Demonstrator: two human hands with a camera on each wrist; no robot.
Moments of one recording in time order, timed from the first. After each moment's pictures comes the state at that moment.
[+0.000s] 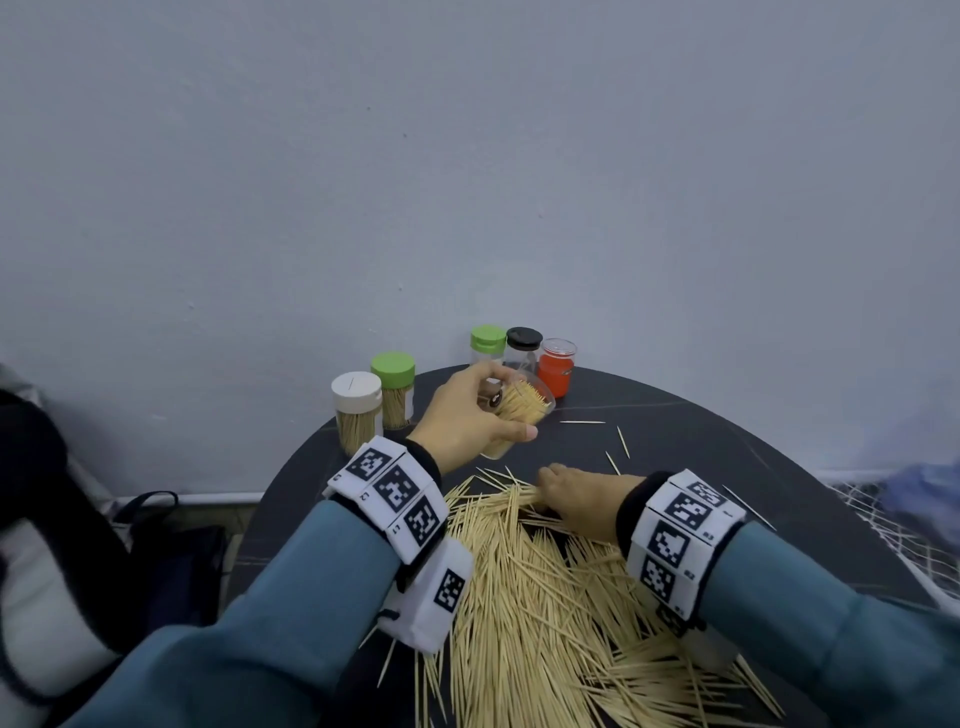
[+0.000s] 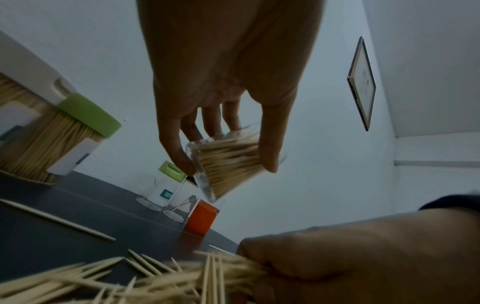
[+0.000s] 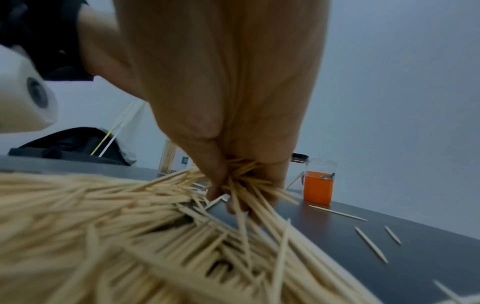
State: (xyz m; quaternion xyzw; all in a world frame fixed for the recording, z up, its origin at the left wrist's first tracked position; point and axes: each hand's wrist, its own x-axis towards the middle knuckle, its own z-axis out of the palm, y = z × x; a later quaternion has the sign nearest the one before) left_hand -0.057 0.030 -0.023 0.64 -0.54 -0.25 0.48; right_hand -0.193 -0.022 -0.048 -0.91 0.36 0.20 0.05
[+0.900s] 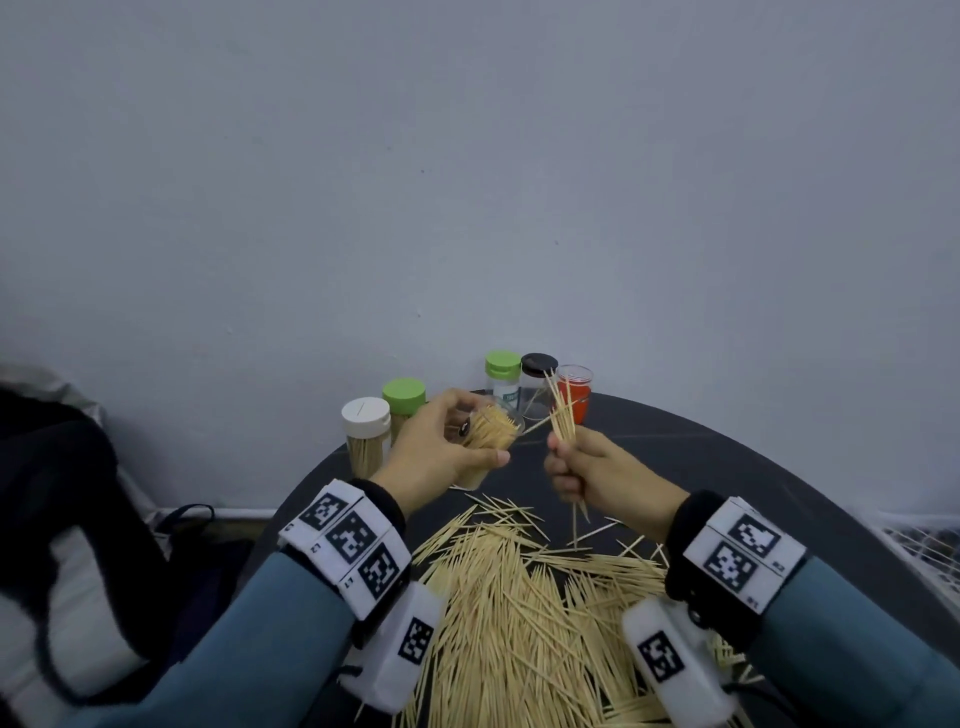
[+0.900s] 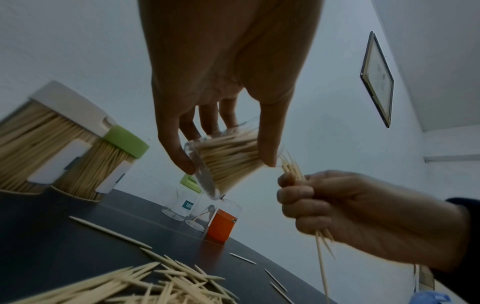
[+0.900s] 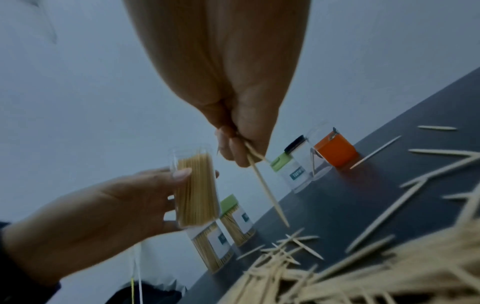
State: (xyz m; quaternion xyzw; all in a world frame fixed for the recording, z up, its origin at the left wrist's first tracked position) left_hand -0.048 0.044 -0.027 0.67 -0.49 -0.22 0.52; right_hand -0.207 -0.049 -0.029 -0.68 0.26 -0.21 0.65
